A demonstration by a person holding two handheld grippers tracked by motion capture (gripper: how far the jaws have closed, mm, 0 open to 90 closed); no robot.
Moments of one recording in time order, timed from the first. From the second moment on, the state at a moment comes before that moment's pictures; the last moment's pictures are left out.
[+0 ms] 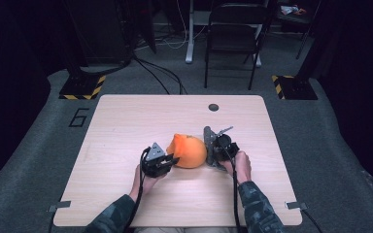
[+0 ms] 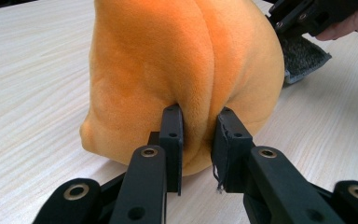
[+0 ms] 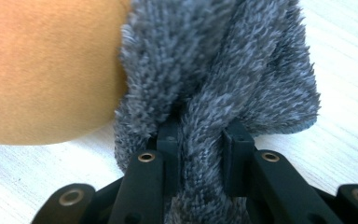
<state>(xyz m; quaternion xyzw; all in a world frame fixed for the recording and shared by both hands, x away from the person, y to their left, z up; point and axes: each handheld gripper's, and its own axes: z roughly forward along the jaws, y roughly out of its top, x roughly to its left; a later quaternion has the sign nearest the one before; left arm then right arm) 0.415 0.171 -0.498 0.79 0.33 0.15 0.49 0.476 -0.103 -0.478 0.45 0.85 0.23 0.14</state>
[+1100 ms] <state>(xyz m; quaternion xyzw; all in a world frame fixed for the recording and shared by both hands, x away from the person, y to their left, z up) 0.414 0.159 -0.500 0.83 0.29 0.22 0.42 0.453 -0.080 -0.431 0.40 0.84 0.33 0.15</state>
